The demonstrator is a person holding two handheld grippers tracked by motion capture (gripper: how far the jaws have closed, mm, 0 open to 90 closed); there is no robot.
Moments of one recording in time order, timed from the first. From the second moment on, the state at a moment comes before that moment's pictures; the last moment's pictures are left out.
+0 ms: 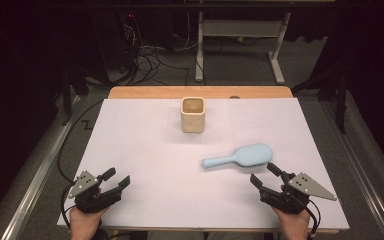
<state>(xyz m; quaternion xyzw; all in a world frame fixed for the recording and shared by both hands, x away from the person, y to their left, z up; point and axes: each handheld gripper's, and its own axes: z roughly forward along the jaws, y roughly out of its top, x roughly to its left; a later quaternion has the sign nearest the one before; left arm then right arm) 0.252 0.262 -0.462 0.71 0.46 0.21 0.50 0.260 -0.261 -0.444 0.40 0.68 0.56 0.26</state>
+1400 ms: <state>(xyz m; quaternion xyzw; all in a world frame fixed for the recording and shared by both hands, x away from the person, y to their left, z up) 0.250 0.263 -0.462 0.71 0.46 0.21 0.50 0.306 -0.206 -0.430 0.39 0.75 0.51 0.17</state>
